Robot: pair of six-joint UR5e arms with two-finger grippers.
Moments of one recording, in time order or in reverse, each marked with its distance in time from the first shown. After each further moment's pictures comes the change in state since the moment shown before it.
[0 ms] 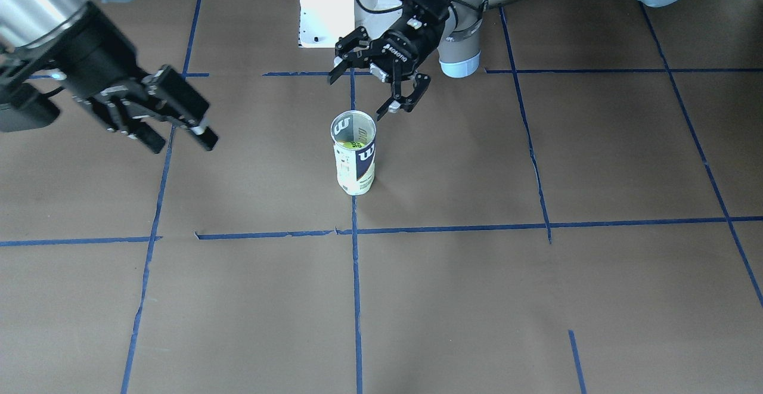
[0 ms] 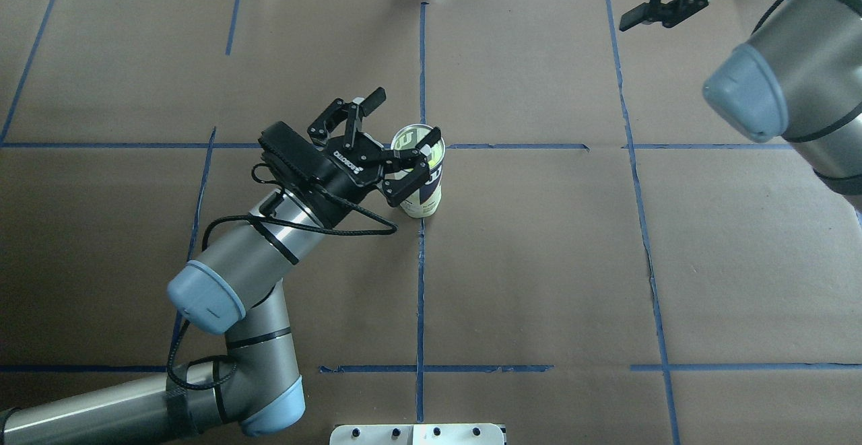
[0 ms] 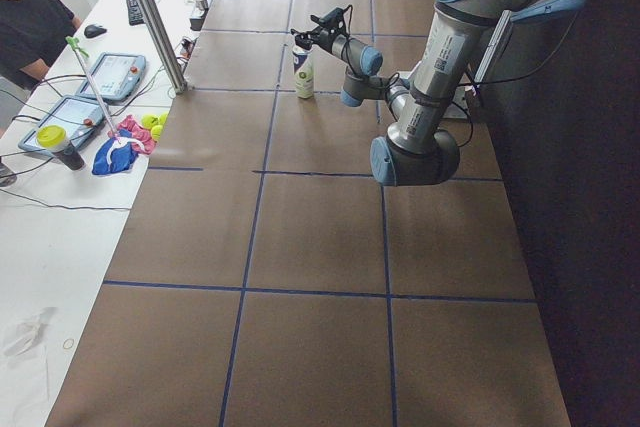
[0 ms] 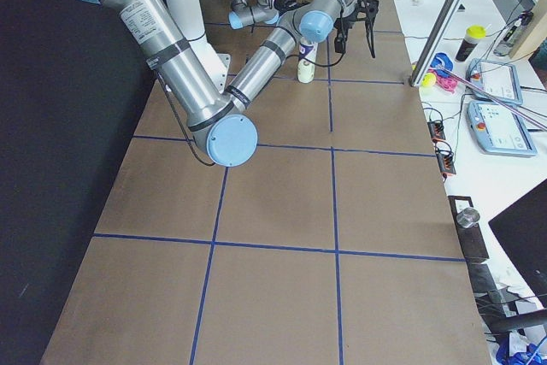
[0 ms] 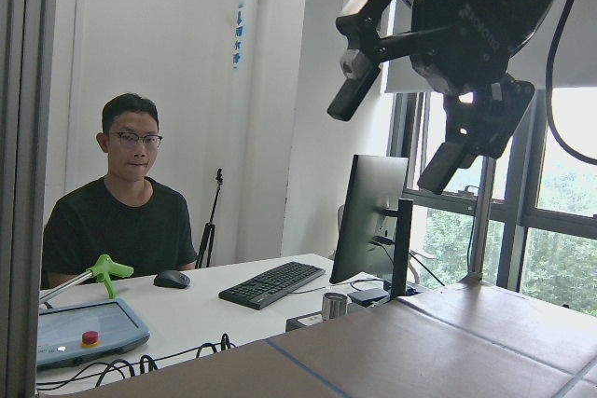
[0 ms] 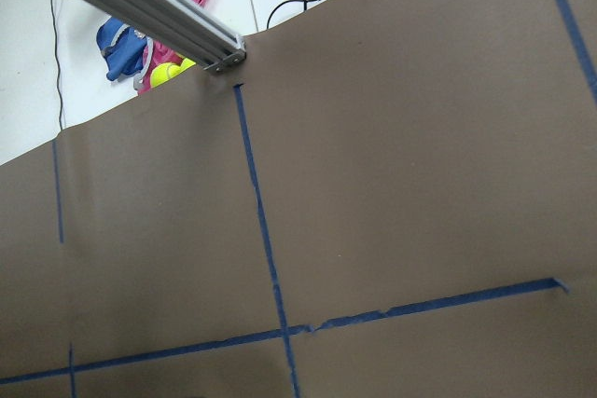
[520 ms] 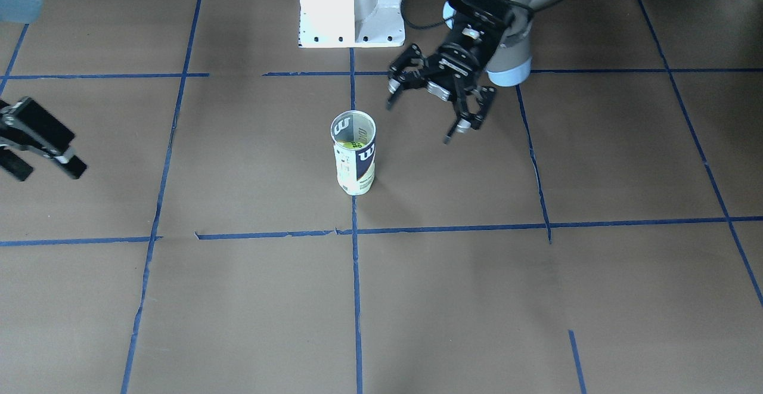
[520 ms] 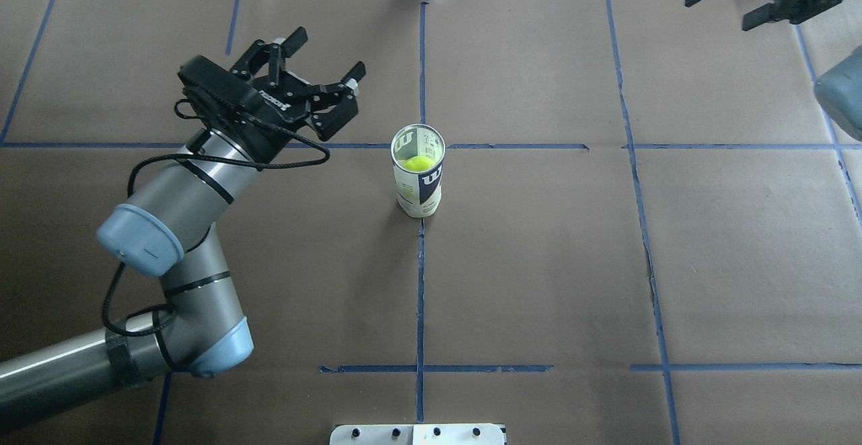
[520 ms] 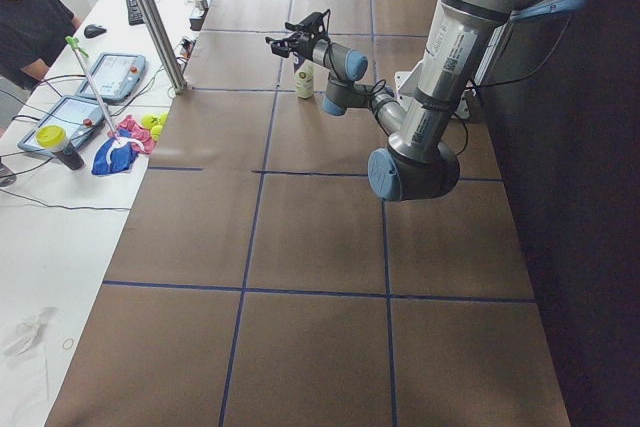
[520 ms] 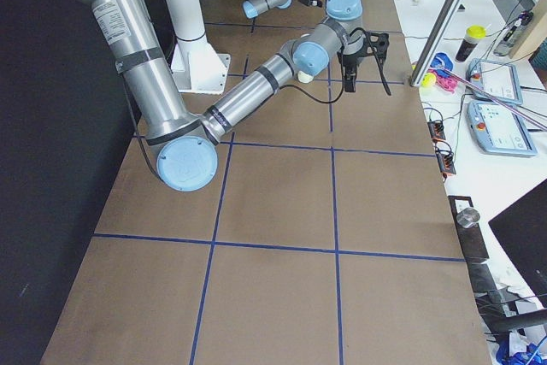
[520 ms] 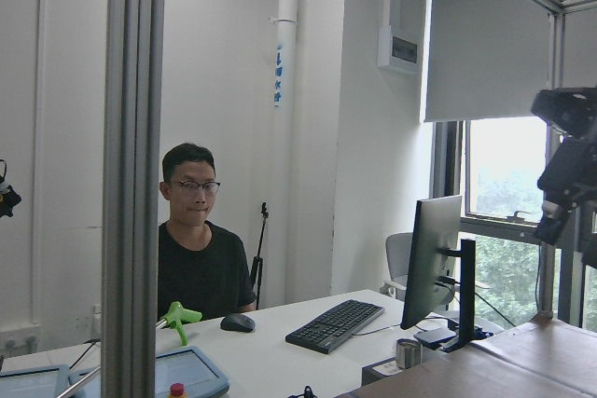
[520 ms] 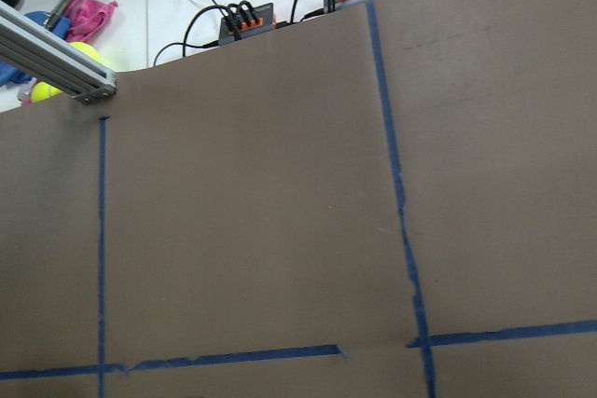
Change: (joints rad) left arm -0.160 0.118 -0.034 0.109 -0.031 -0.066; right arm 0.143 -0.217 0.010 -0.004 0.030 -0.351
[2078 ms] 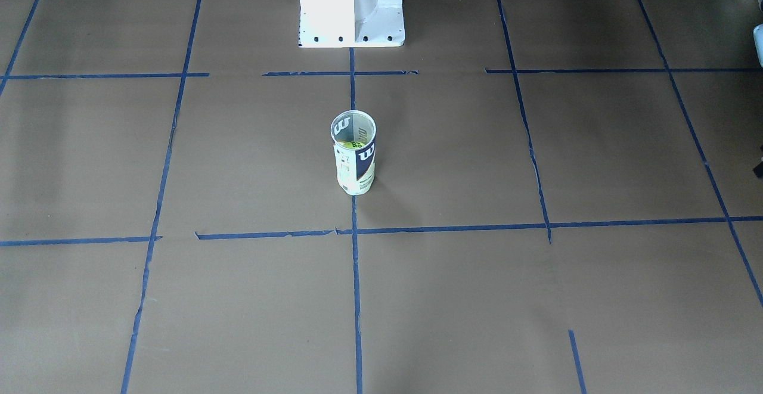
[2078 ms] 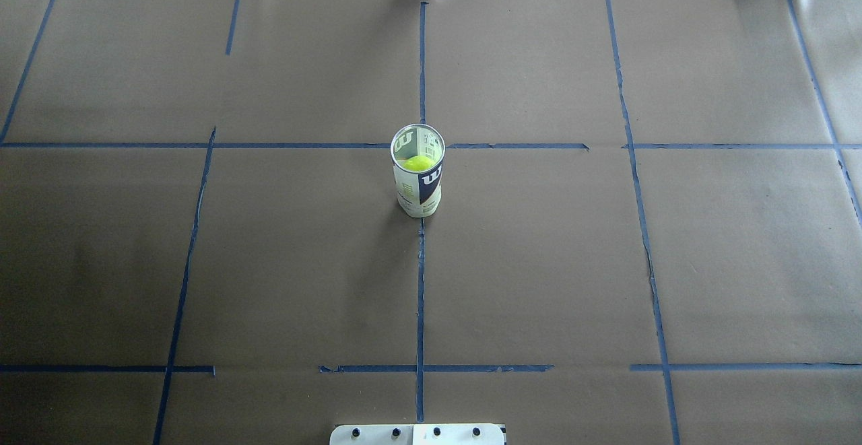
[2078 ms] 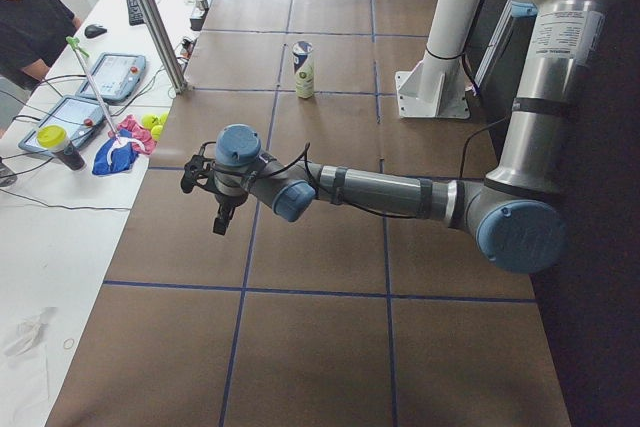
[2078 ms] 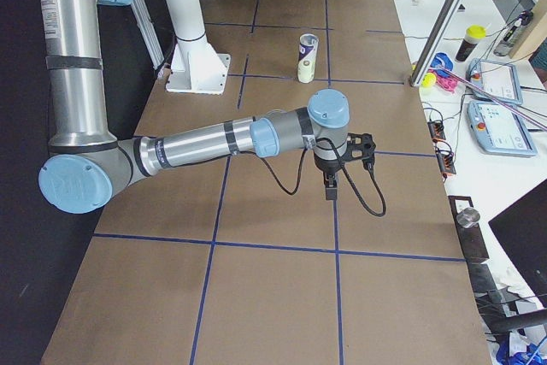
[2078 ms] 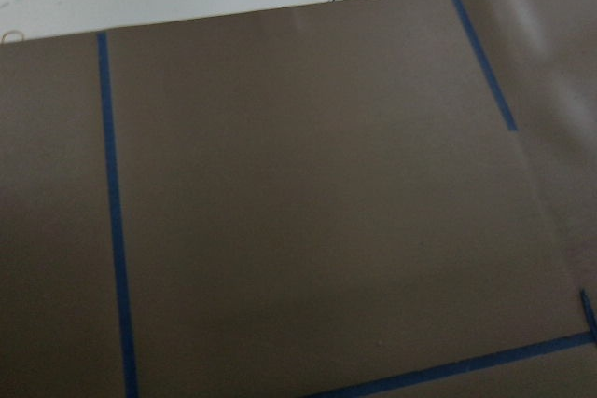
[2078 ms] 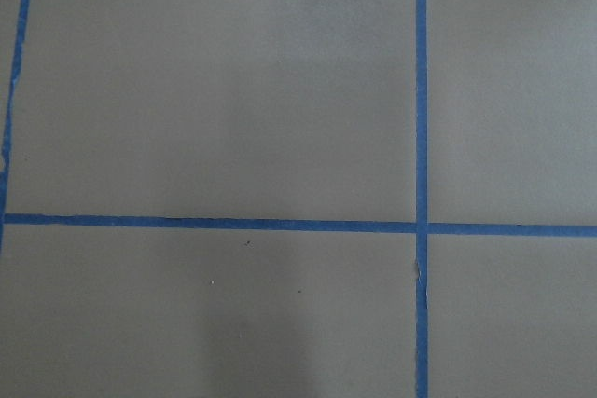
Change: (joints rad) left arm -0.914 0.369 0.053 1.145 -1.334 0.141; right arm 0.272 -0.319 -0.109 -0.154 0.049 -0.758
